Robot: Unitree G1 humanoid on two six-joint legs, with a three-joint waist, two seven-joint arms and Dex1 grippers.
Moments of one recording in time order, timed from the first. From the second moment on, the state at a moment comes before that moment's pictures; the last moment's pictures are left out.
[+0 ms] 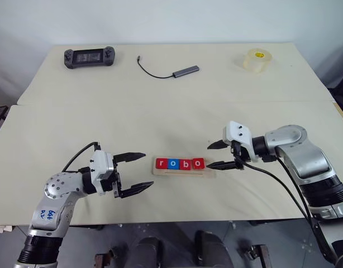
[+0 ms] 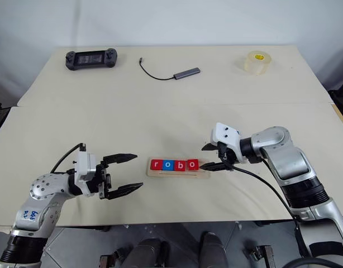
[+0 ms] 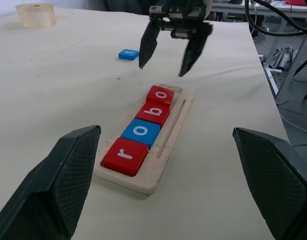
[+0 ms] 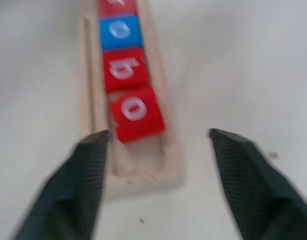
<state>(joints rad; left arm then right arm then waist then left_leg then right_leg) -0.10 0.60 0.08 -0.18 -0.48 0.09 -1.05 -0.63 -0.76 0.23 0.04 0.16 0.47 1.25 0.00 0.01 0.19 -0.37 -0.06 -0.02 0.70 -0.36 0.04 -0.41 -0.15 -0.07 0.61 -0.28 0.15</state>
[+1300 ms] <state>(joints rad) -0.13 0.60 0.07 -0.17 -0.48 0.09 -1.06 -0.55 -0.77 0.21 -0.04 0.18 0.48 1.22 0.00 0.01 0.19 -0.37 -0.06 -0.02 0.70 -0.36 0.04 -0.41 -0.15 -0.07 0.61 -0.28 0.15</state>
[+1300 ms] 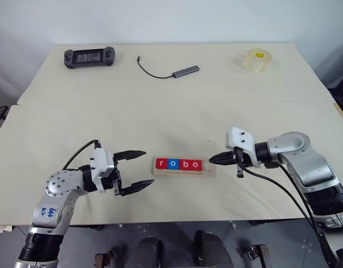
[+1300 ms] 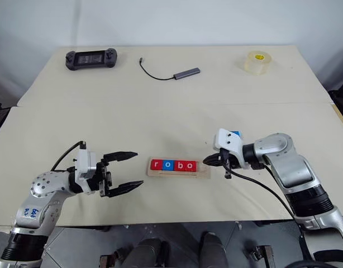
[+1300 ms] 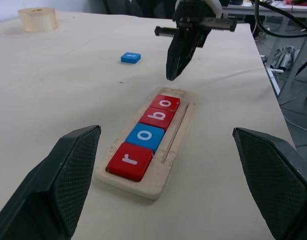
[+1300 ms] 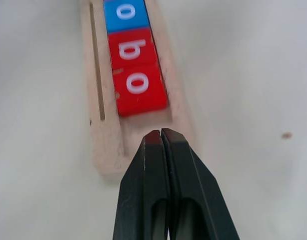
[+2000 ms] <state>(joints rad) -0.15 0.59 0.06 -0.14 -0.48 0.08 -1.06 -0.49 -0.79 0.13 -0.10 0.22 0.51 1.18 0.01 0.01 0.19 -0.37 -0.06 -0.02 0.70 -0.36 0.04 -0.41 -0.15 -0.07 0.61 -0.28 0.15</state>
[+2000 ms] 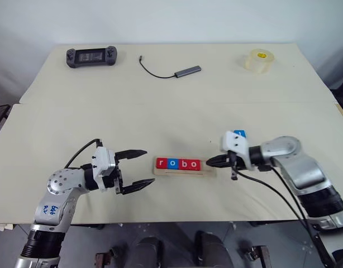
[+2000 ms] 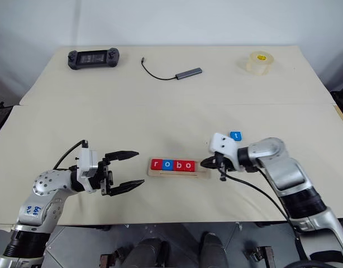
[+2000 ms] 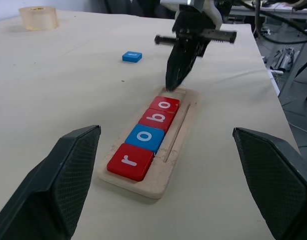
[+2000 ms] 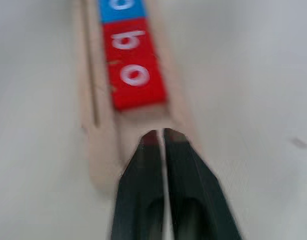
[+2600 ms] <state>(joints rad) -0.27 0.57 0.04 0.01 -0.47 0.07 -1.12 0.20 -0.51 -0.57 -0.20 0.40 0.20 0.80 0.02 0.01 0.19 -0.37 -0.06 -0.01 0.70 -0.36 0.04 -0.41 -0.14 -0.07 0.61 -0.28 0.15</state>
